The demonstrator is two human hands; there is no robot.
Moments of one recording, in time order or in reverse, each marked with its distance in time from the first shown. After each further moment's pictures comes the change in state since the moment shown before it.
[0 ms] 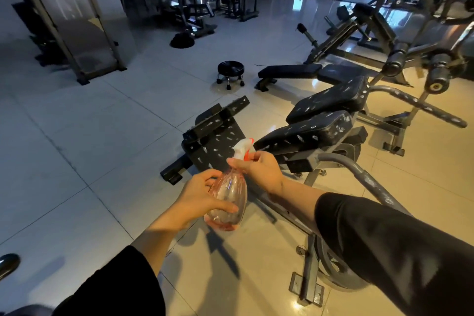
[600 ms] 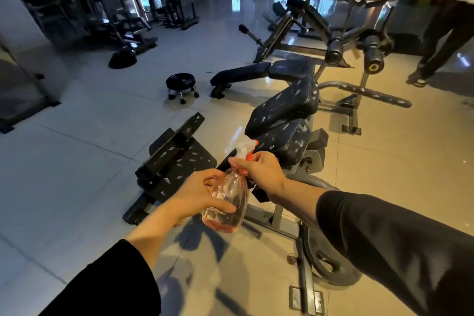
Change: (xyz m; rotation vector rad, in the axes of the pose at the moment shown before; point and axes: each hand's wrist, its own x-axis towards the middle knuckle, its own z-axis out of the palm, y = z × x) left_hand 0.160 0.062 0.033 0.138 -0.341 0.067; right_hand 0.077 -0.010 -0.105 0.088 0.244 -0.017
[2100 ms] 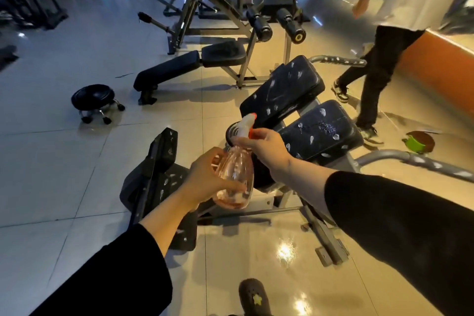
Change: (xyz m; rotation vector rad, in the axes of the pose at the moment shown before) left_hand 0.144 -0.073 -0.208 0.117 -0.295 0.266; right_hand 0.130 -0.059 0.181 0.100 0.536 0.083
